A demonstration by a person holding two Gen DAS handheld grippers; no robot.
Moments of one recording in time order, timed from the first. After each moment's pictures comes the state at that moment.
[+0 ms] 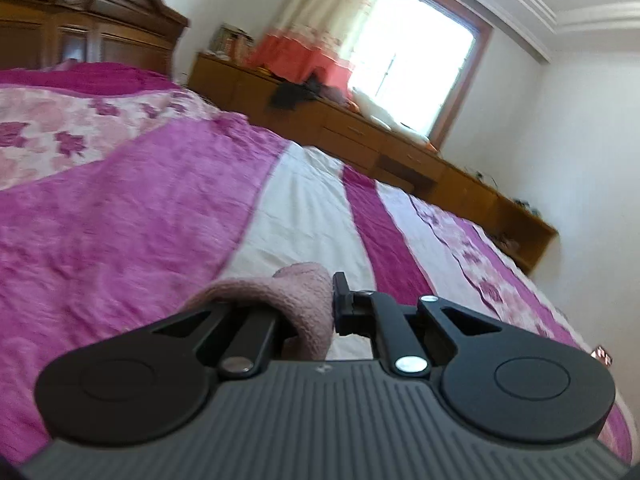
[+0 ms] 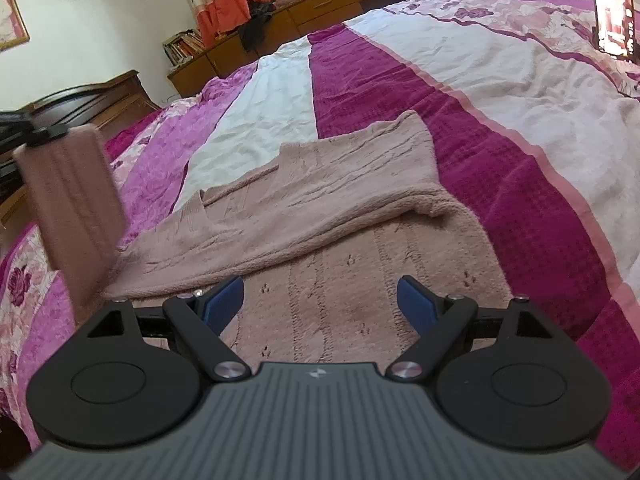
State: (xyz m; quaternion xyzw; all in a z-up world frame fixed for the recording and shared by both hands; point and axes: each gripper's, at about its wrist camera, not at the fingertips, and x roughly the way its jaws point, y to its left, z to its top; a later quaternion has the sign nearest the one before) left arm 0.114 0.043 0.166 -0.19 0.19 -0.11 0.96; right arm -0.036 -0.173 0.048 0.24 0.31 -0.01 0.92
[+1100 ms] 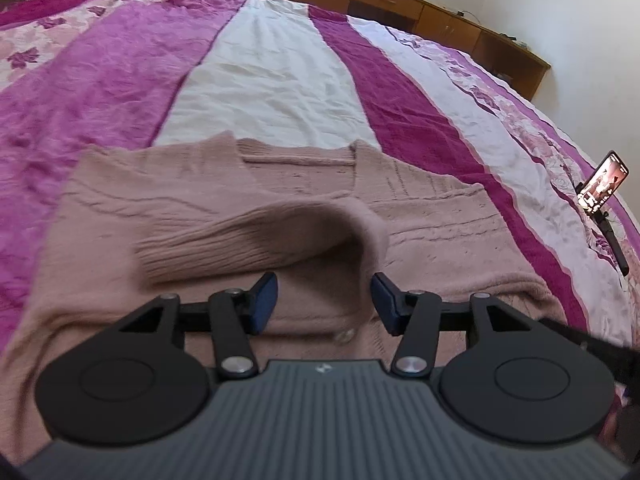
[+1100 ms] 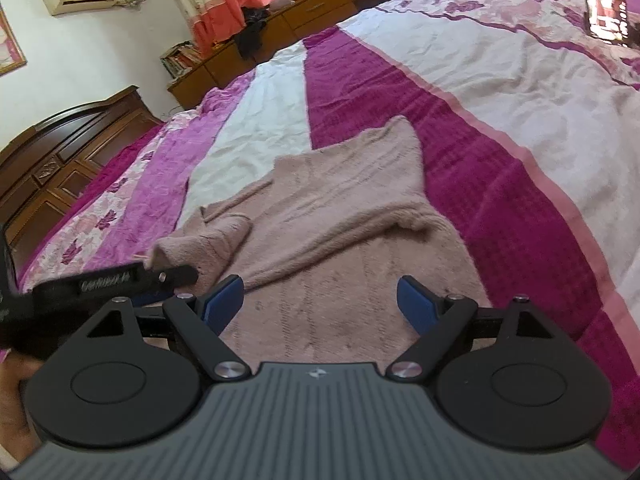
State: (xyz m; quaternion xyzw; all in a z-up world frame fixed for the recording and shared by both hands) left arm 0.069 -0.008 0.060 -0.06 0.38 -0.15 0.91; right arm -0.031 -0.190 0.056 0.26 0.31 0.01 0.91
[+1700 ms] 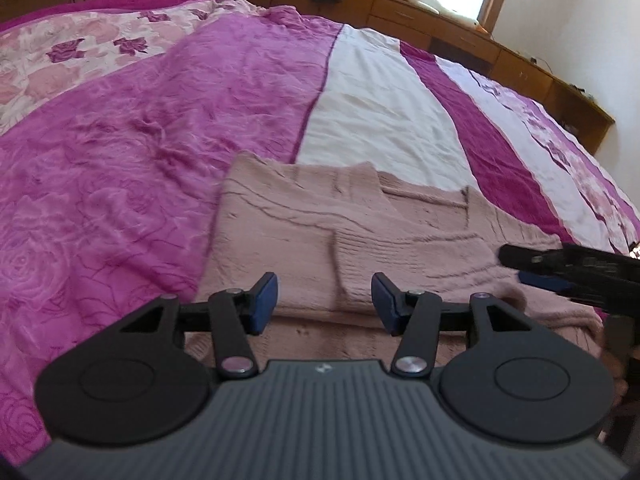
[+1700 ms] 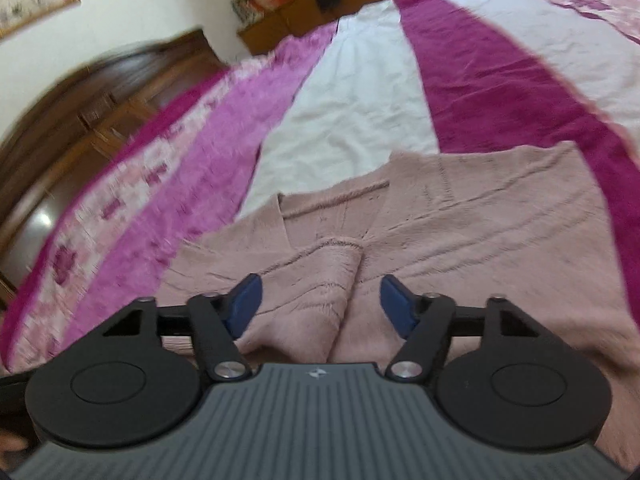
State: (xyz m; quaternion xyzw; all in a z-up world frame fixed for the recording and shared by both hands) left arm 0.054 0.086 0.070 -0.11 0.35 -0.04 0.93; right arm 0.112 -0.123 0.063 0.21 0.37 0.12 0.90
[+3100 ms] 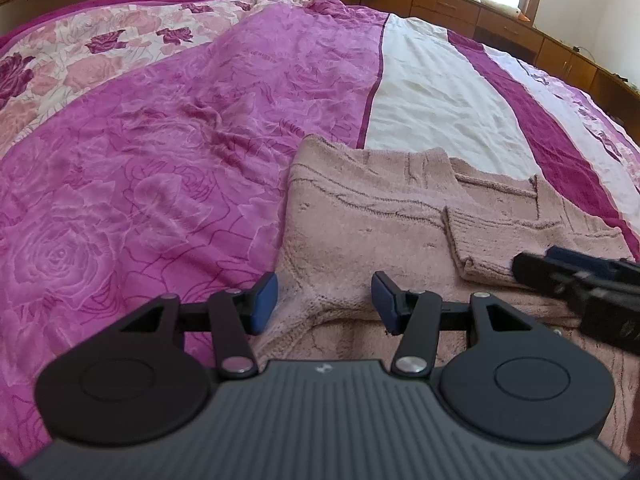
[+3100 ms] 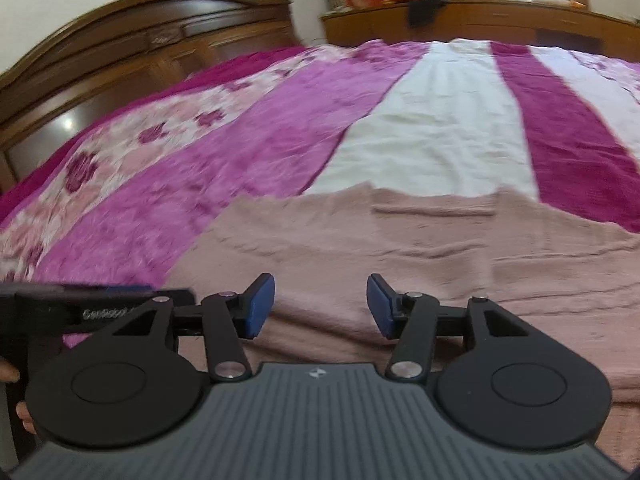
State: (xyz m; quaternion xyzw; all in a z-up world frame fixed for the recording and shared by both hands) left arm 0.063 0.106 0.047 -0.08 0.37 0.02 0.92; right arm 0.086 -0.024 0.070 0.05 0.32 0.20 0.93
